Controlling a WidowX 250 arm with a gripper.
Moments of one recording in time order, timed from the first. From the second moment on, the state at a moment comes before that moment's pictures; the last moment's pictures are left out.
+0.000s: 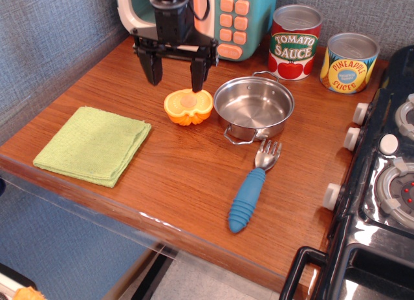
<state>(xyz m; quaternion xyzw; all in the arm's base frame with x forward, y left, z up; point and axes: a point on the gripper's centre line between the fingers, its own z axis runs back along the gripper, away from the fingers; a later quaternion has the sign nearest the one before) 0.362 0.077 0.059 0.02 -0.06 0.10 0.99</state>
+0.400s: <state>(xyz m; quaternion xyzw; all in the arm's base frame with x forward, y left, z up) 0.360 0.075 0.038 0.02 -0.03 0.10 0.99</state>
